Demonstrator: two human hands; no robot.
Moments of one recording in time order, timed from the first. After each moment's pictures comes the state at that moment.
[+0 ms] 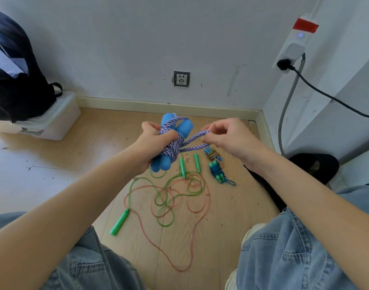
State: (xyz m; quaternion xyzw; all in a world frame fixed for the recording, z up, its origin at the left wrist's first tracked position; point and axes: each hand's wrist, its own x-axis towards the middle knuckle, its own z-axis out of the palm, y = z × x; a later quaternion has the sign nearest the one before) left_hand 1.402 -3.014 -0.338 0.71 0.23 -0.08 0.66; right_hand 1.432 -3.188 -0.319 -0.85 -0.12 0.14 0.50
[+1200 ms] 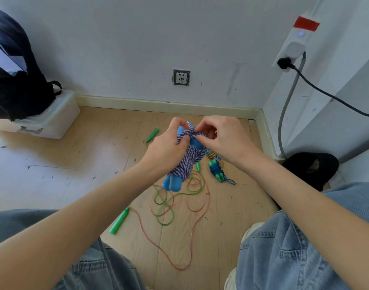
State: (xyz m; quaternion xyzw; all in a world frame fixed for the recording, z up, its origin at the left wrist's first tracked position) left_hand 1.395 -3.036 -0.346 0.90 0.06 0.01 0.43; right_hand 1.436 -3.177 -0.327 -0.90 -0.28 -0.04 0.31
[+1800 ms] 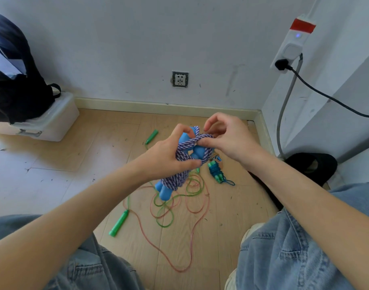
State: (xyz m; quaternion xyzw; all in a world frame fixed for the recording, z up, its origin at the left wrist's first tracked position) left_hand 1.388 -3.021 -0.344 0.92 -0.11 -0.08 0.38; right_hand 1.439 -3.188 -0.328 -0.86 -0.15 0.06 0.48
